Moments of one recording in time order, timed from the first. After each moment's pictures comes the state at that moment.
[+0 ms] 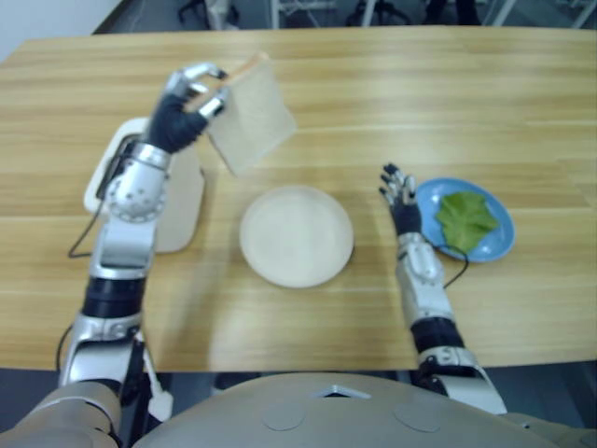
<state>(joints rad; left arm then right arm) -0.36 0.40 -0.06 -0.16 0.13 -0.10 -0.22 -0.17 -0.09 -0.13 0.50 0.11 -0.38 0.08</state>
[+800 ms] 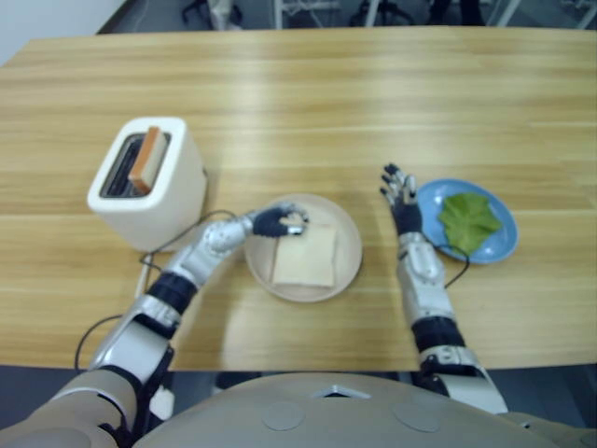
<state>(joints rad) -0.44 0.34 -0.46 0.56 0.44 -0.48 -0.32 -0.18 -0.09 -0.13 0.51 0.11 -0.38 0.08</state>
